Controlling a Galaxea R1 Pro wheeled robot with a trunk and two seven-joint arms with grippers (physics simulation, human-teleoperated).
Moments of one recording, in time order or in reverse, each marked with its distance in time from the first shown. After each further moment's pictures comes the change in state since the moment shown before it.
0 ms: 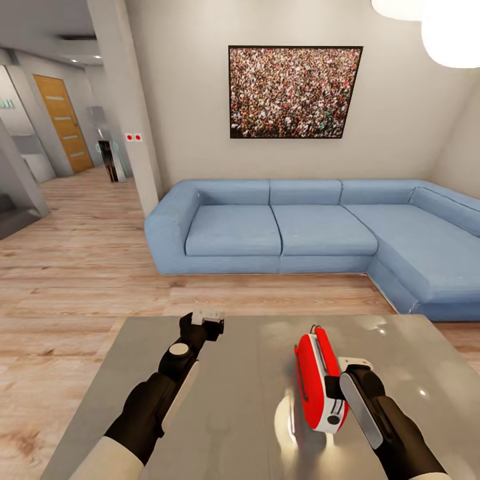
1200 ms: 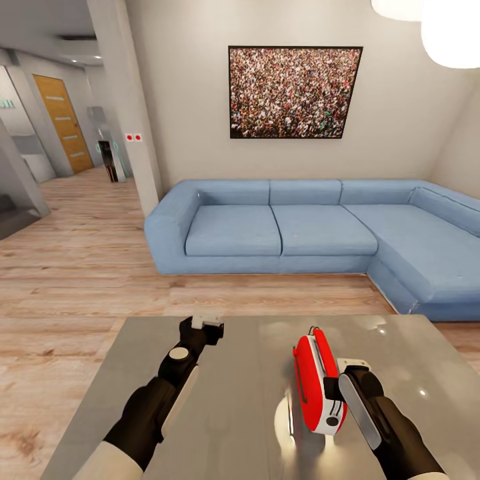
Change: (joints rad) left arm 0.018 0.000 0.000 0.001 0.000 -0.002 0.000; right arm -0.001 0.004 0.003 0.013 0.007 -0.002 0.011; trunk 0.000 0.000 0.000
